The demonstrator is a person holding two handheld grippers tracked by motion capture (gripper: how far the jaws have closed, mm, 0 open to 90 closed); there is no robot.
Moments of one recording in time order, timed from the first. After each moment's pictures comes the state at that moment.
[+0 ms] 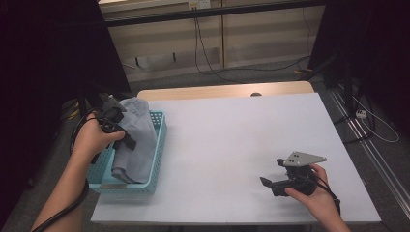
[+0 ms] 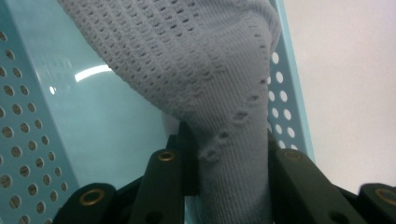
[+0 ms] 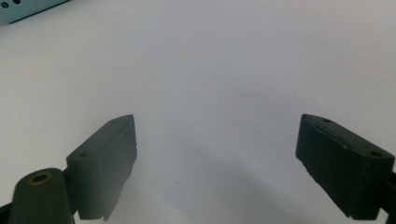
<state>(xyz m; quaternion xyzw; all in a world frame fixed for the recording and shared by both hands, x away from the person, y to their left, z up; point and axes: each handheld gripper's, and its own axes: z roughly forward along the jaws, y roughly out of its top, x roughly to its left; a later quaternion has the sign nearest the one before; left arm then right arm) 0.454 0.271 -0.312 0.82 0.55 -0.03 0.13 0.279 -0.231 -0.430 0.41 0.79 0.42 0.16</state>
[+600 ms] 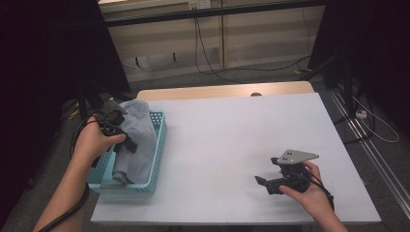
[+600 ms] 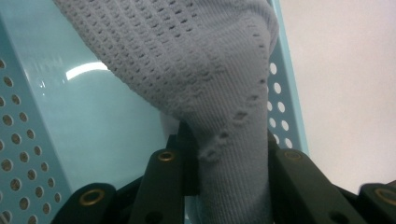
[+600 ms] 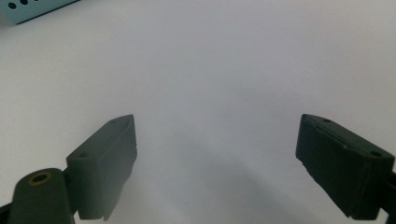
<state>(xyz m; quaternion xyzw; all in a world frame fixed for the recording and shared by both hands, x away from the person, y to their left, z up) 0.448 0.269 -0.315 0.82 0.56 -0.04 0.13 0.289 -0.220 -0.431 0.40 0.80 0.42 0.15</state>
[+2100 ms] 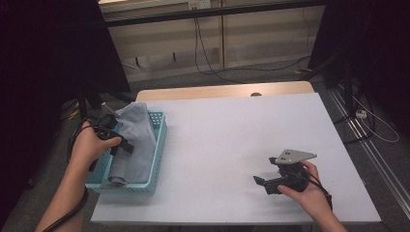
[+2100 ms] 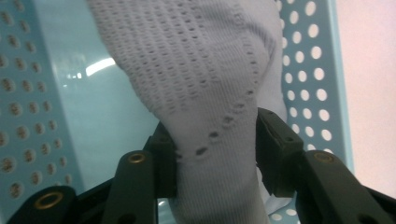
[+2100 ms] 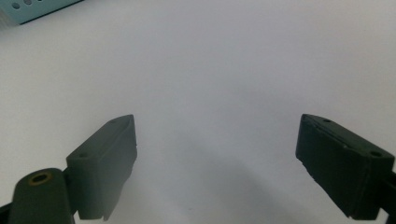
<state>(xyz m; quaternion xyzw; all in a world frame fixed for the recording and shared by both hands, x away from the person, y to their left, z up) 0.448 0.295 -0.330 0.80 0.59 -0.02 0.15 0.290 -0.216 -0.431 0.40 0.80 0.42 0.15</state>
